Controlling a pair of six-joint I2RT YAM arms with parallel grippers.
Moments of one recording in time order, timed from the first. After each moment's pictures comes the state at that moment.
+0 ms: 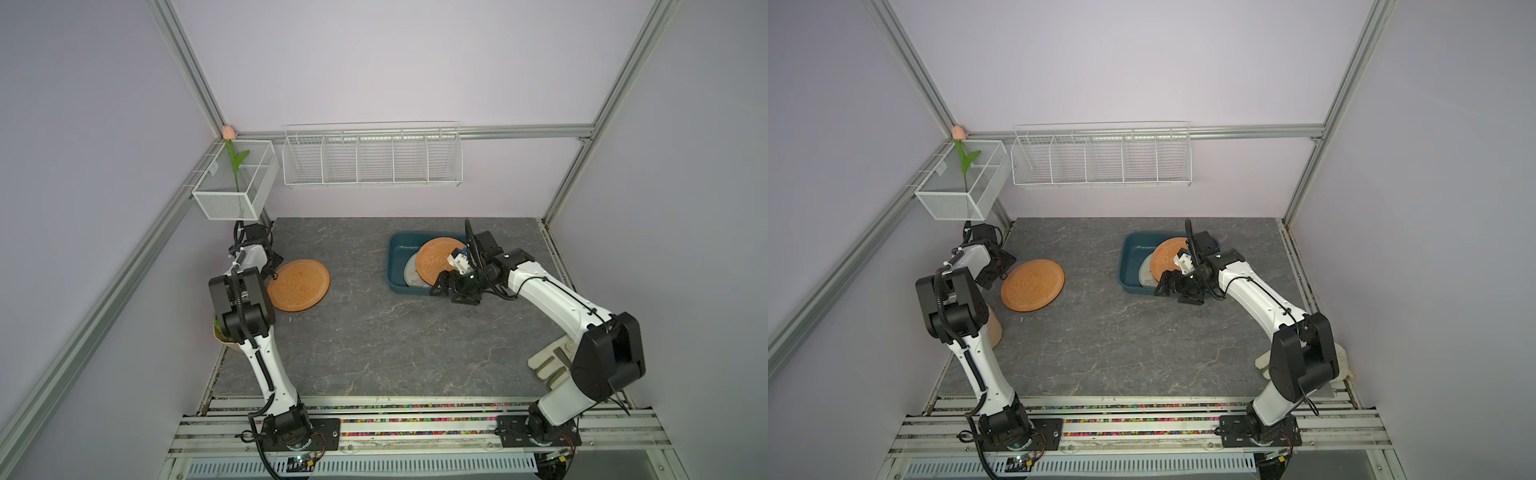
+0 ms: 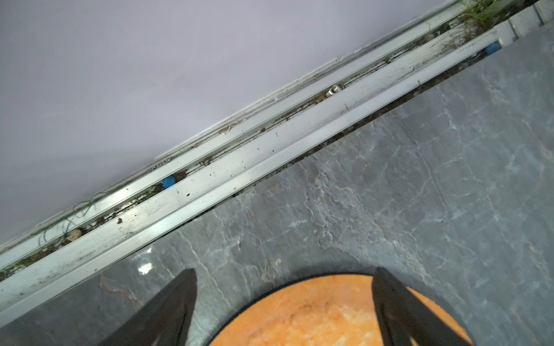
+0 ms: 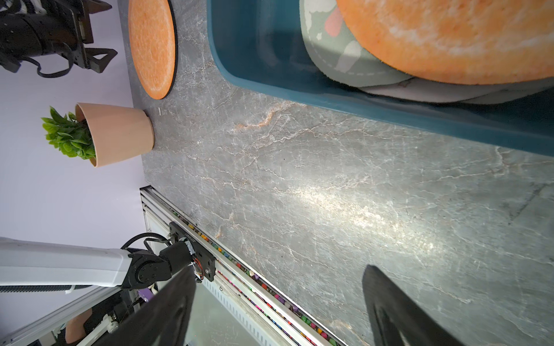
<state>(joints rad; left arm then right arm) 0.26 2.20 1.72 -0.62 -0.24 -0.70 0.45 1.62 1.34 -0.88 -0.52 0.48</state>
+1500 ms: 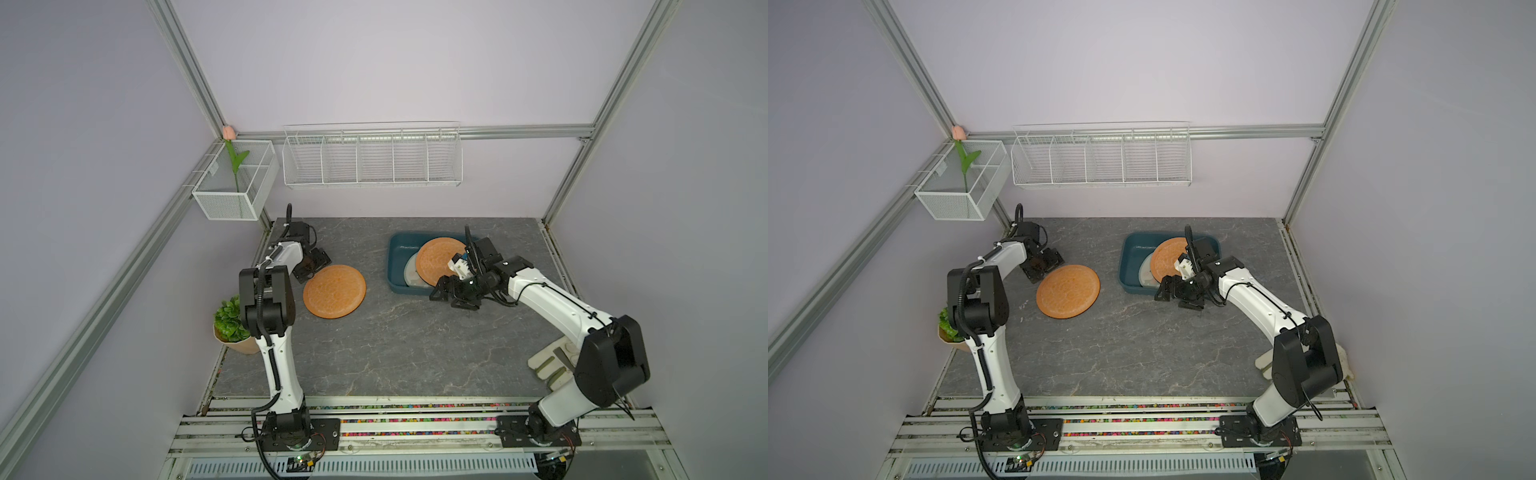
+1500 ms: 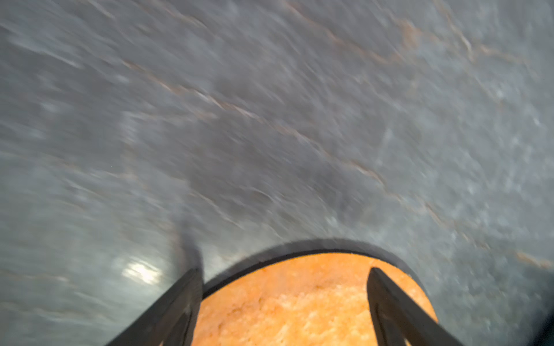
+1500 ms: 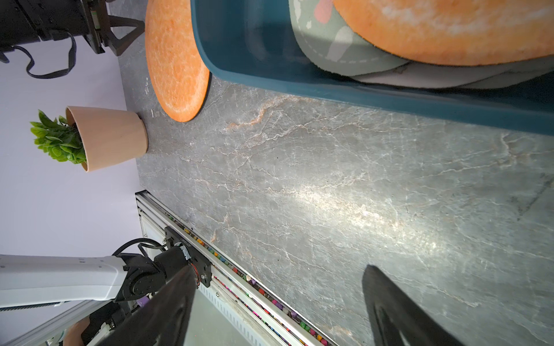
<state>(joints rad) 0.00 2.18 1.65 -0.66 0.11 -0.55 0.46 1.58 1.25 -0.80 -0.51 0.52</state>
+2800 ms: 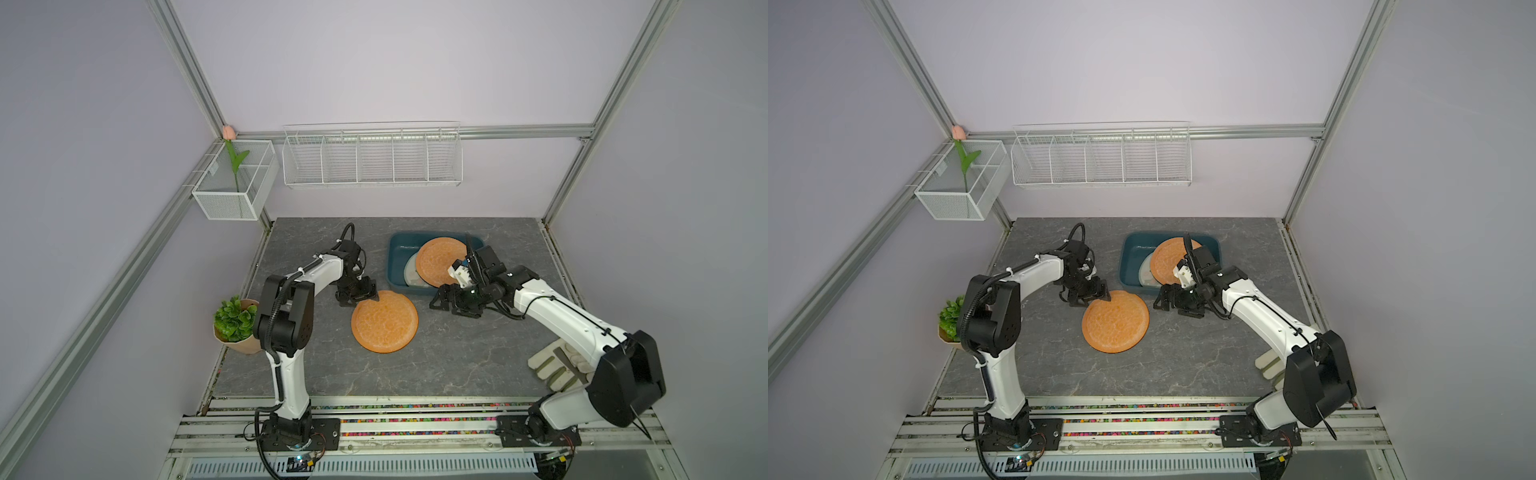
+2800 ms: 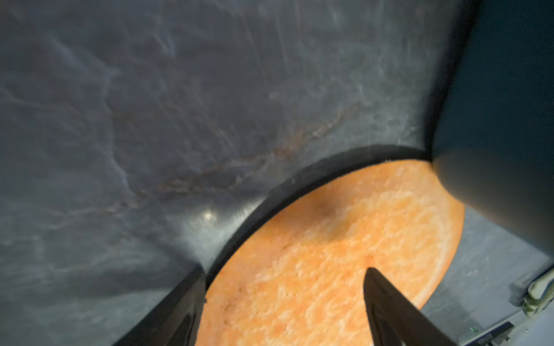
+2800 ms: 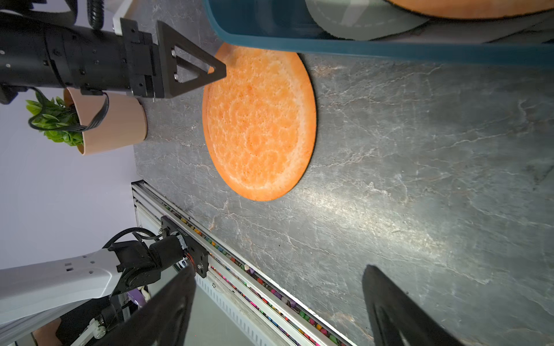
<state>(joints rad) -0.34 1.97 1.37 -0.82 0.34 -0.35 0.51 1.48 1.17 -0.78 -0.48 0.54</state>
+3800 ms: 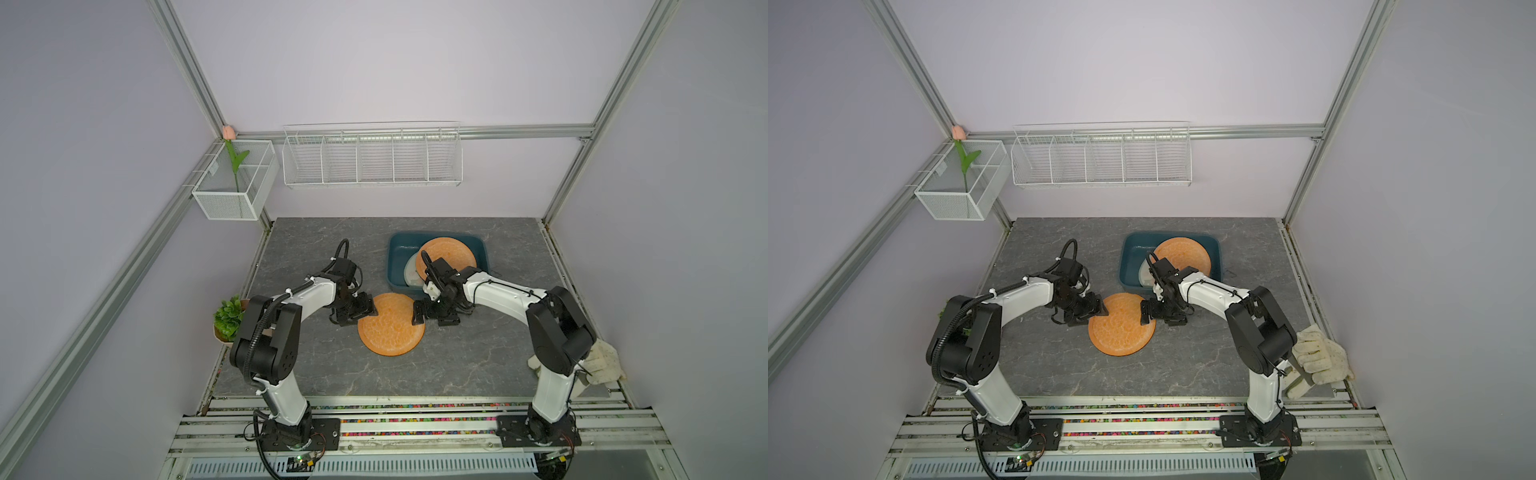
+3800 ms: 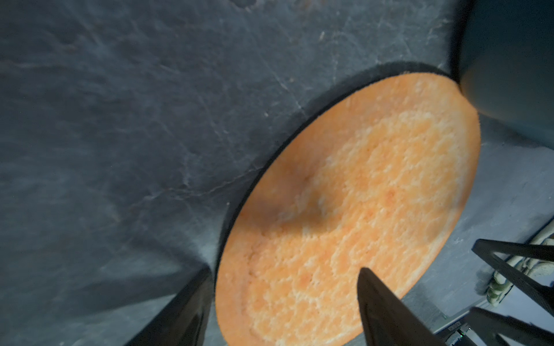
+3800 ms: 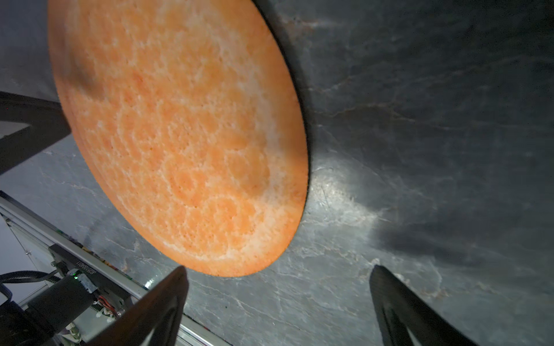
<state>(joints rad) -0.35 1.75 1.05 -0.62 0.36 -0.50 0.65 1.89 1.29 -0.76 -0.32 0.52</state>
